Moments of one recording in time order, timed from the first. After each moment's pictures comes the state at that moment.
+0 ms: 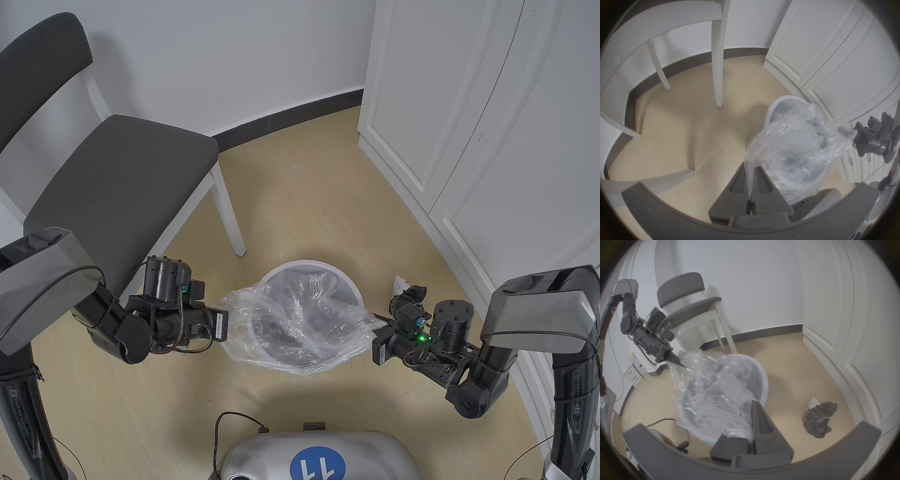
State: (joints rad) left arm -0.31 2.14 -0.87 -0.67 -0.12 -0.07; right arm 0.49 2.35 -0.62 -1.55 0.04 -0.09
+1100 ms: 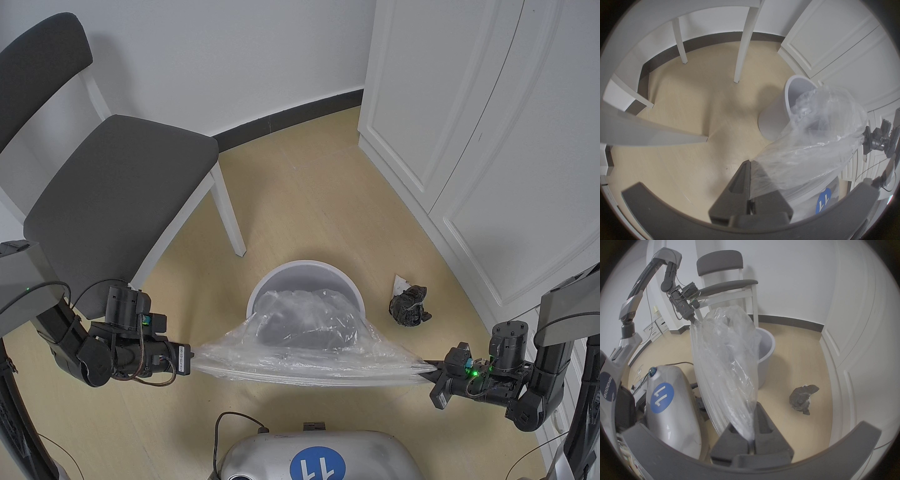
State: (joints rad) left arm -0.18 2.02 -0.58 -0.67 -0.18 -0.09; right arm 0.31 2.18 -0.17 -1.55 0.29 -0.53
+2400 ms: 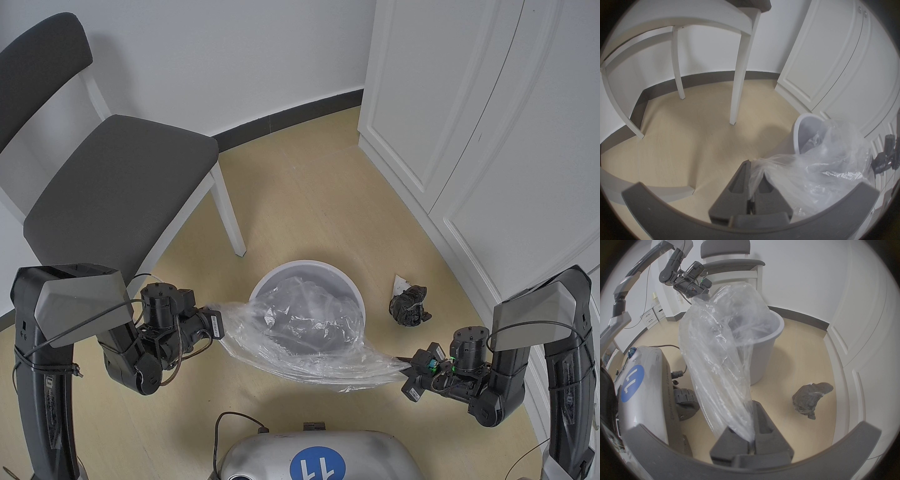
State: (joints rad) left arm -0.26 2.37 -0.75 -1.29 -0.05 -0.15; right arm 0.34 2.44 -0.42 -1.55 0.20 -0.59
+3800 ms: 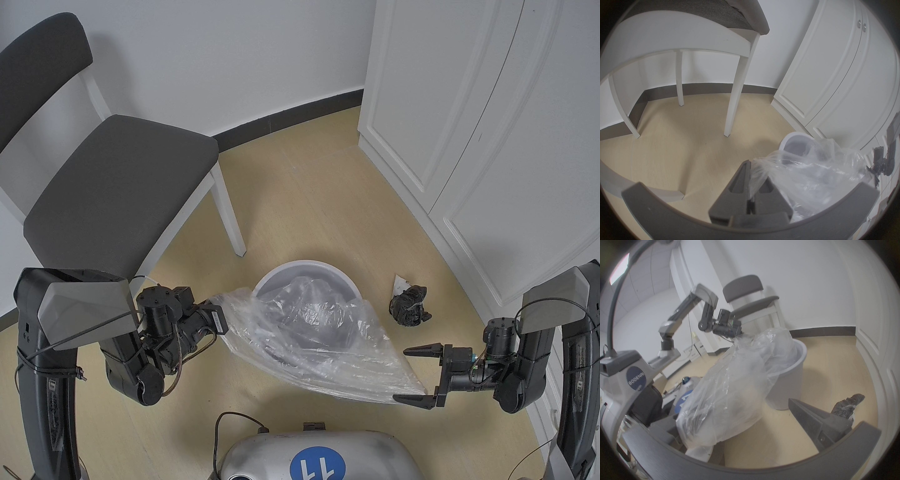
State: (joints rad) left arm -0.30 2.37 -0.68 -1.51 -0.04 -0.23; right arm 0.14 2.42 -0.38 -1.55 0.95 -0.57
